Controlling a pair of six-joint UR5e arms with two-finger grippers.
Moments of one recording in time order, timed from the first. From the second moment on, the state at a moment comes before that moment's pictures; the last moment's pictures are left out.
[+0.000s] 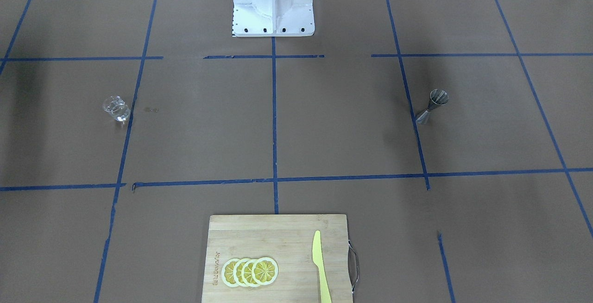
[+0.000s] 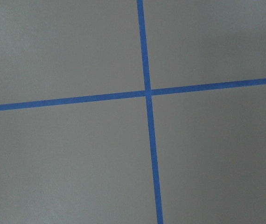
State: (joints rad) left arm -1.55 -1.57 -1.68 -1.55 -2.34 0.05; right arm 1.46 -1.56 1.72 -1.69 2.32 -0.06
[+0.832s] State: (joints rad) left arm -1.14 -1.58 -1.79 -2.27 -2.20 -0.65; right arm 1.44 -1.56 1.74 -1.64 2.33 -0.06
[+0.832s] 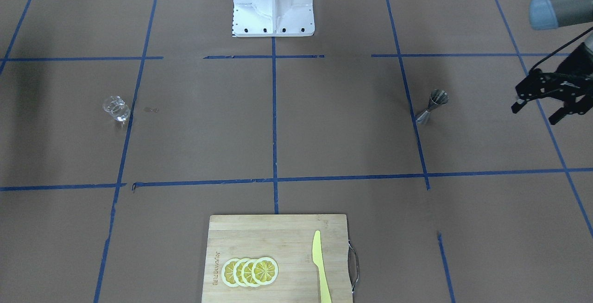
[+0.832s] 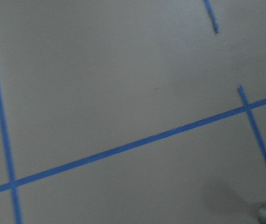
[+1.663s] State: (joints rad) left arm -0.53 -1.43 -2.00 -2.46 -1.13 -1.01; right arm 1.43 -1.56 1.74 -1.60 2.34 -0.06
